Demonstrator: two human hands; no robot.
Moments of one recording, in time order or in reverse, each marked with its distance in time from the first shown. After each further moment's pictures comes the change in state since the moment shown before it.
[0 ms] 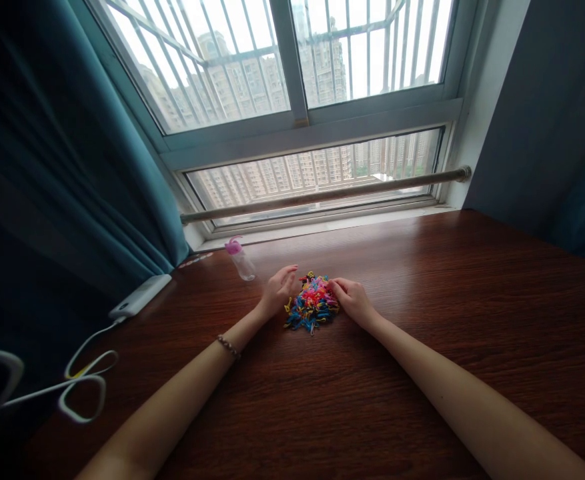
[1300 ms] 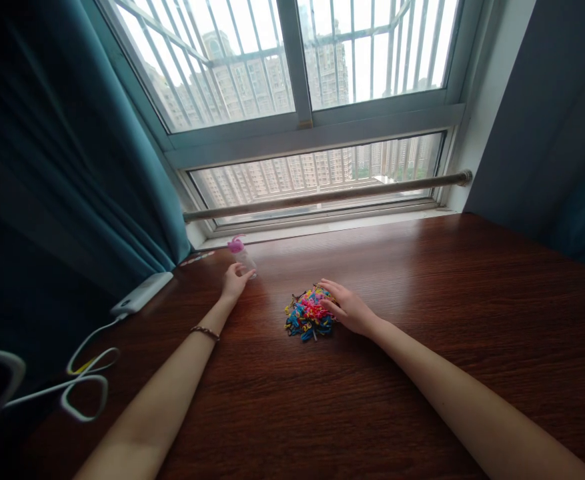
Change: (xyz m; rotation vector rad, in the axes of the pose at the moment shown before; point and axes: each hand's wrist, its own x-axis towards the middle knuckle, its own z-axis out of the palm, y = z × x) left_hand 0.014 -0.101 -0.086 0.207 0.491 -0.433; right_hand -0.006 0.003 0.002 -0.223 -0.276 -0.258
